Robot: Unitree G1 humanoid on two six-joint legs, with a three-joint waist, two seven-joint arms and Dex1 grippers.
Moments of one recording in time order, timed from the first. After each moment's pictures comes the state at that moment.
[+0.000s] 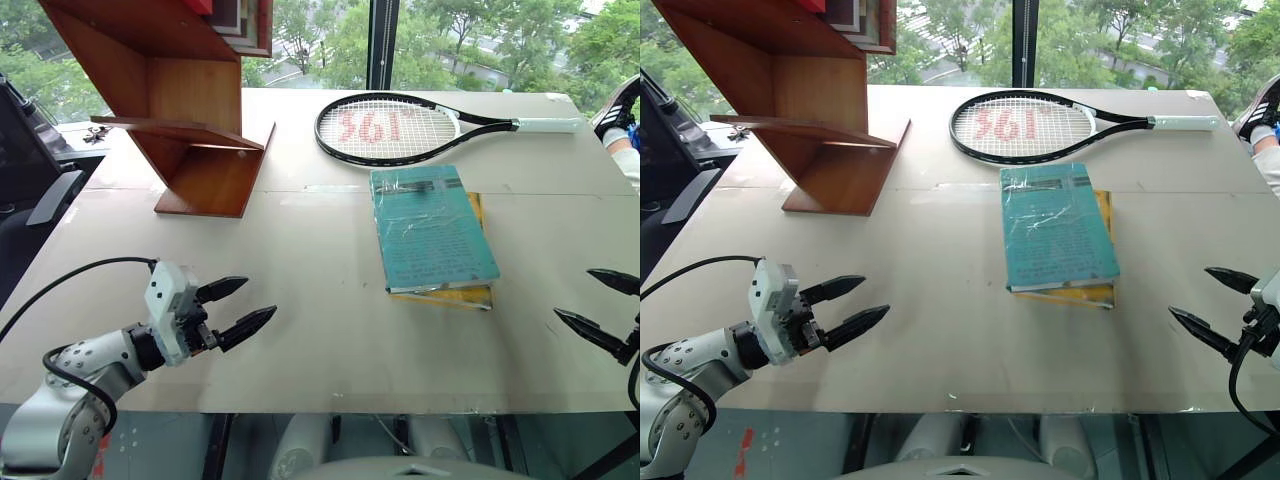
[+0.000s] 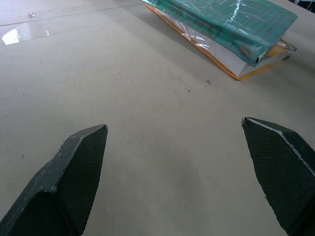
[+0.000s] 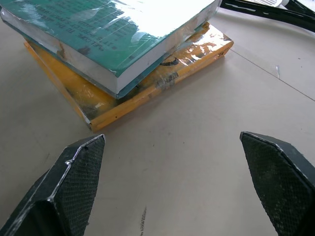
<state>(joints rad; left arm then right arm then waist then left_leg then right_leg) 0.27 0.71 0.39 -0.46 -0.67 0.51 -0.90 0.37 -0.80 -0.63 -0.30 0.49 0.24 1.02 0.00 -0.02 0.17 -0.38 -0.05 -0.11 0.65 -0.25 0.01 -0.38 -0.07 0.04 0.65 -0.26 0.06</state>
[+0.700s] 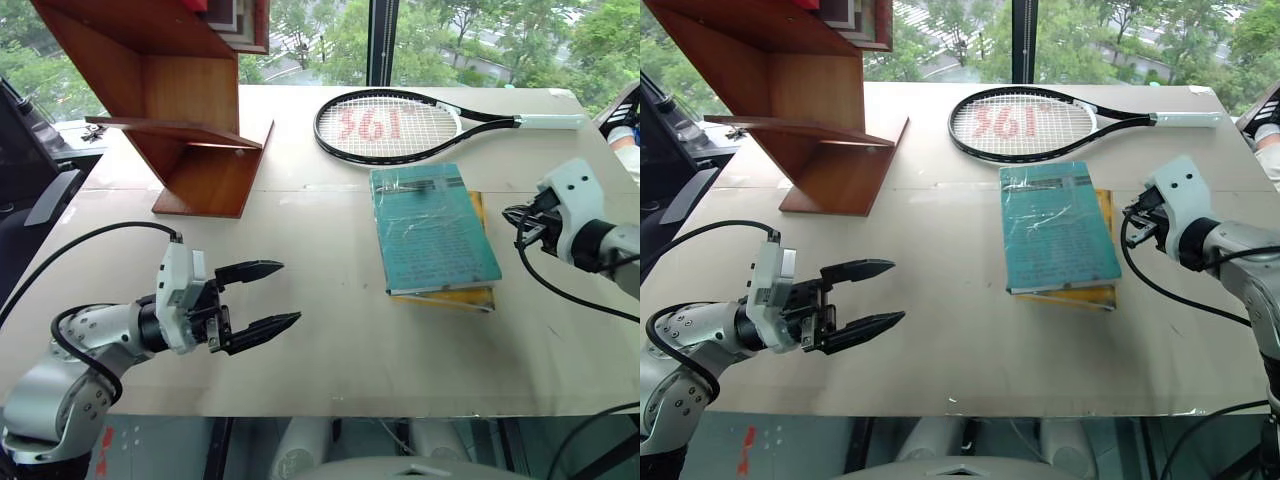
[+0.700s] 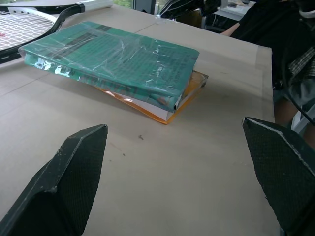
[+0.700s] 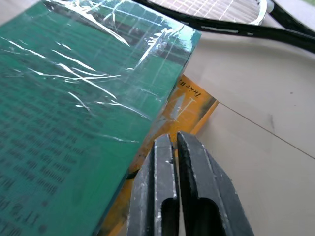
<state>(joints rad) 0.15 0.77 0.35 -0.53 -0.77 0.47 -1.10 -0.41 -0.86 -0.11 -0.39 0.47 1.04 0.47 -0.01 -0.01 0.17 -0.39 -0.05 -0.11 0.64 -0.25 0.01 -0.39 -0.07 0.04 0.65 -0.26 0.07</state>
